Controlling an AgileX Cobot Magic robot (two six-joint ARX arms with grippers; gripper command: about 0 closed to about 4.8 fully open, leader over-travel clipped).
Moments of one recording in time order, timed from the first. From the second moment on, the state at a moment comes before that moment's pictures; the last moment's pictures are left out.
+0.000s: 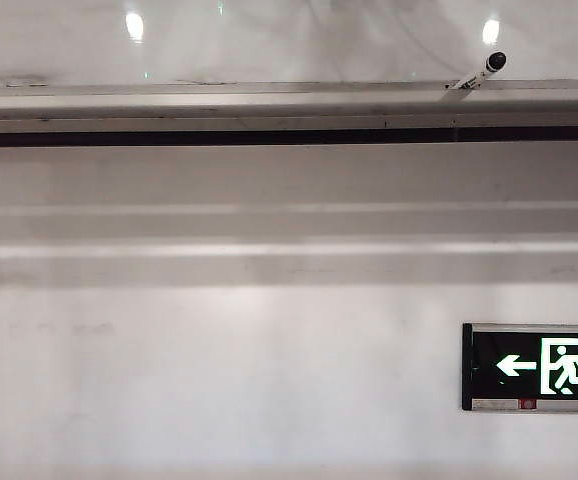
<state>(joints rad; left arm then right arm) -0.70 1.28 2.03 -0.71 -0.27 0.07 0.54 1.62 1.77 0.17 0.03 -1.38</state>
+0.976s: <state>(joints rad) -0.70 1.28 2.03 -0.71 -0.27 0.07 0.51 1.67 1.89 0.17 0.25 -0.91</state>
